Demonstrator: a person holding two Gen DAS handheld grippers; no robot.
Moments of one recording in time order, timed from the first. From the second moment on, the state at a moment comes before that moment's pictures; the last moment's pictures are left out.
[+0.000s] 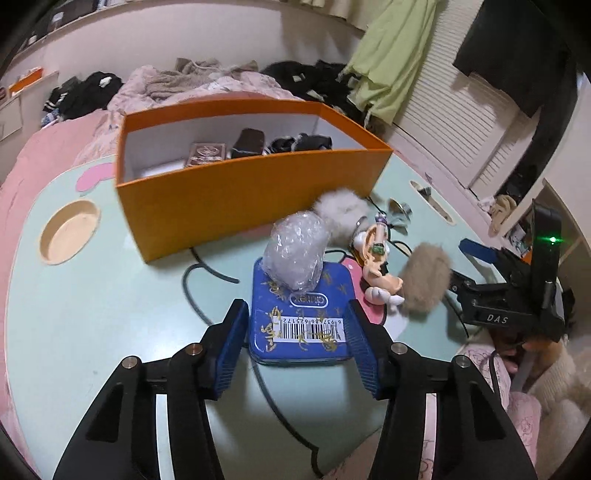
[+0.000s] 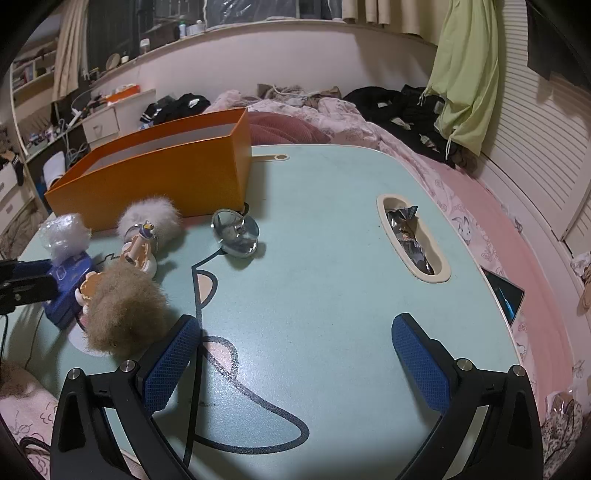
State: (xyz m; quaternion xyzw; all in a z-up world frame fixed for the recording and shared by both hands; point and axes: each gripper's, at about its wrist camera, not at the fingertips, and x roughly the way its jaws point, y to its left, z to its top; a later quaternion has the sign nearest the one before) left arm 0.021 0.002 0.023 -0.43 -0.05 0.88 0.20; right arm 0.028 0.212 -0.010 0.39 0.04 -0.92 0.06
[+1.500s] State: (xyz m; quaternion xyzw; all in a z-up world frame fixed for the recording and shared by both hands) left arm 0.005 -0.008 0.061 -0.35 -0.07 0.92 0.17; right arm -0.042 0.178 0.035 0.36 -0.01 -0.92 0.16
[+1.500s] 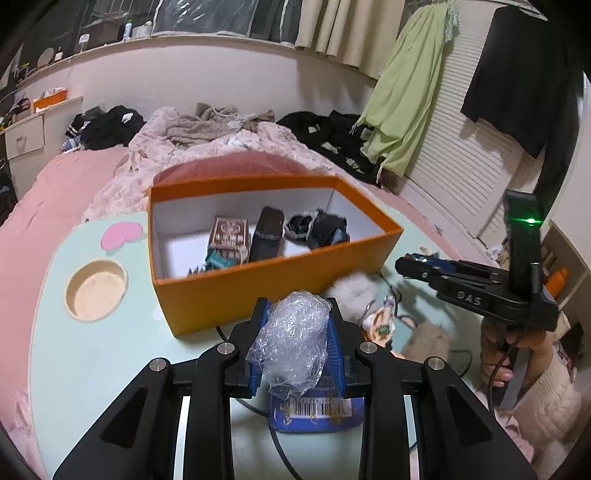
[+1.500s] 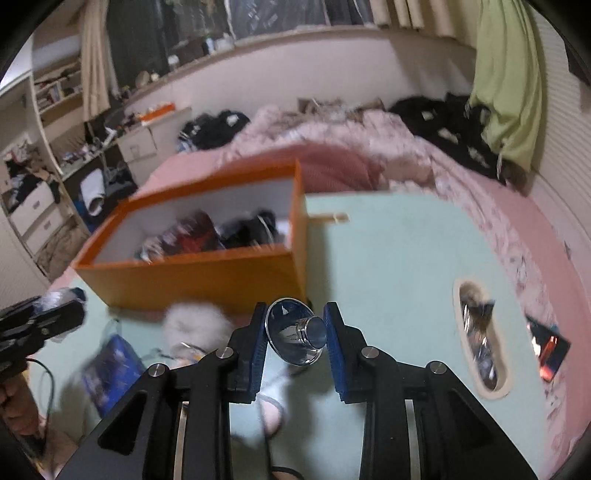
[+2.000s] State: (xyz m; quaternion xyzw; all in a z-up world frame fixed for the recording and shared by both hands) left arm -0.073 -0.010 0.093 -0.33 -0.06 0.93 0.12; right arm -0.101 0.111 0.090 0.31 0.04 -0.92 0.23
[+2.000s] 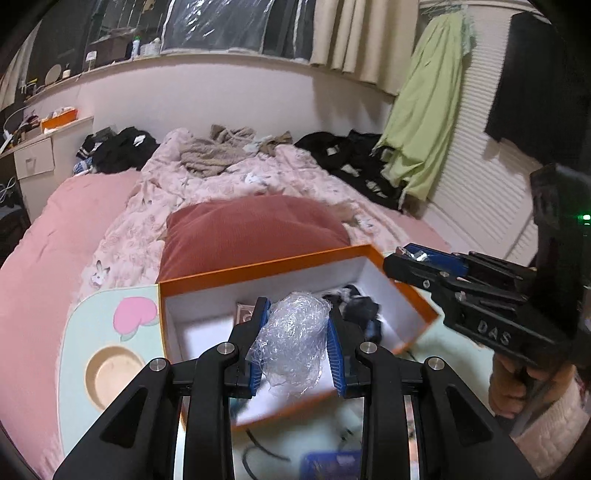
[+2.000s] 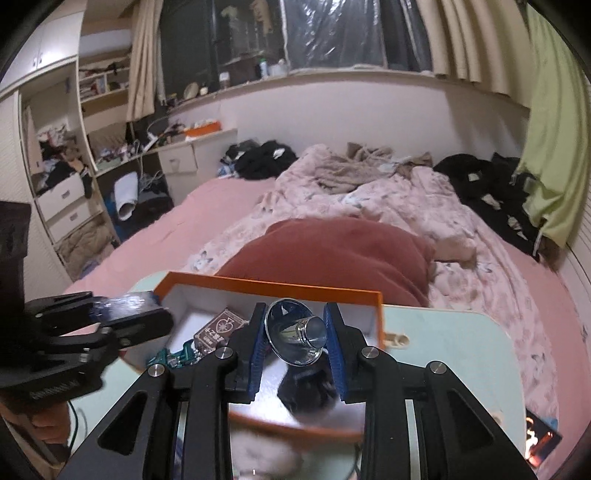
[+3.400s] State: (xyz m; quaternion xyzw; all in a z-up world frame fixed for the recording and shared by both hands) left arm 0.019 -0.043 0.013 -0.42 -0.08 0.90 0.07; right arm -0.002 0.210 -0.005 0.40 0.04 -0.91 0.07
